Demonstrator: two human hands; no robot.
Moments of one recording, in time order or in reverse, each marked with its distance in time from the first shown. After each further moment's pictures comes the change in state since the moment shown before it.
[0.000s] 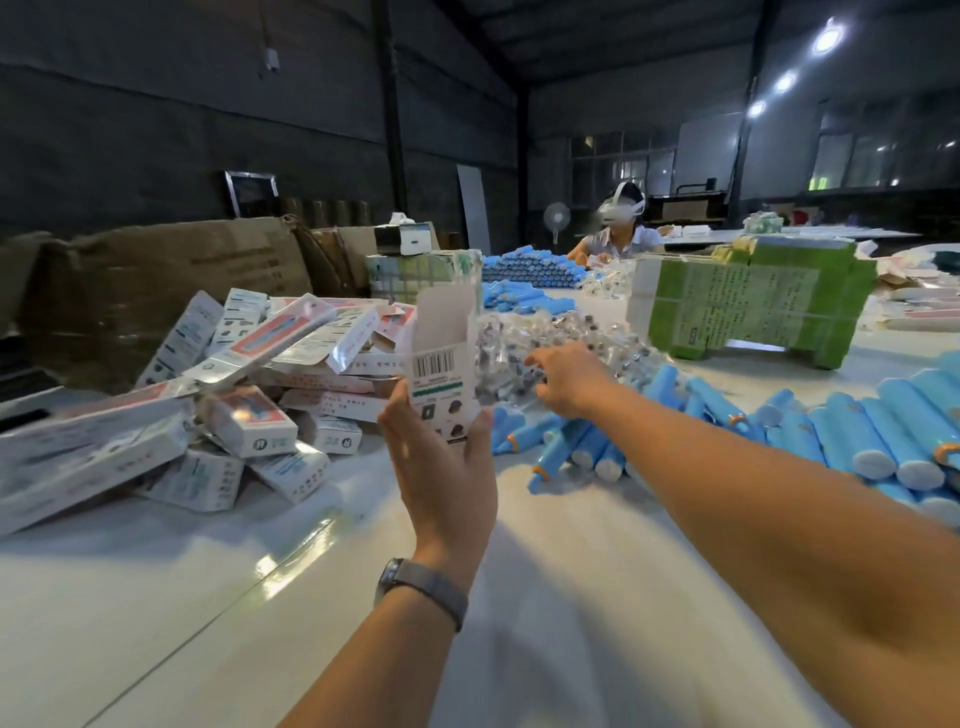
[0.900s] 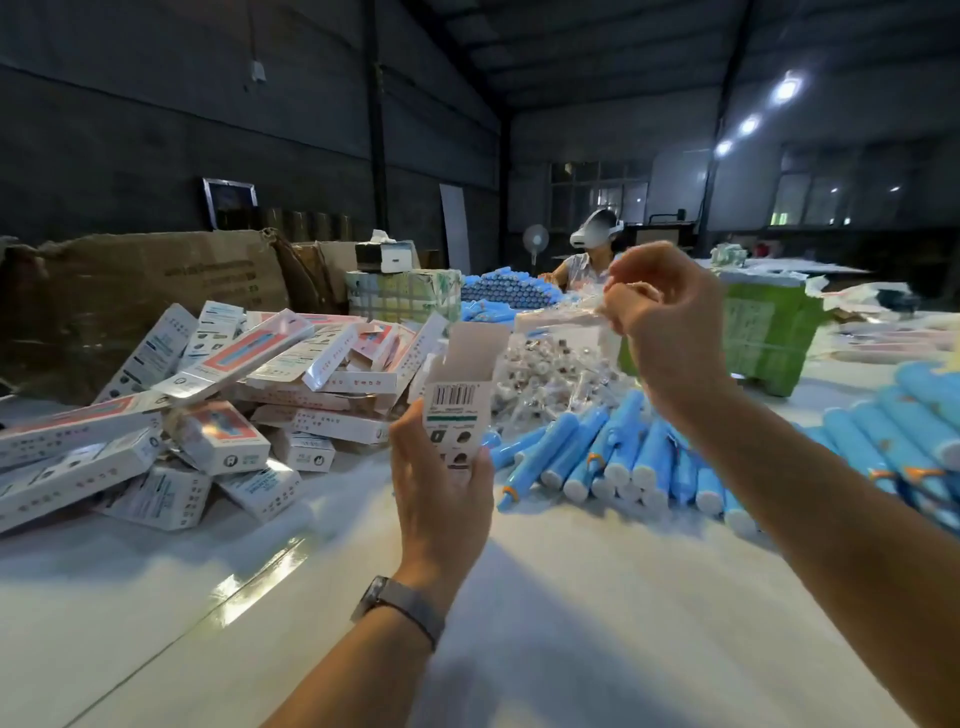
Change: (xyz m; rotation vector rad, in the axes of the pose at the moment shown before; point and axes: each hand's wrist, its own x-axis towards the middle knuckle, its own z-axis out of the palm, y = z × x) left_hand -0.008 0.000 0.009 -0.052 -0.115 0.116; right_hand -0.109 -0.008 -0.119 1.166 0.784 -0.152
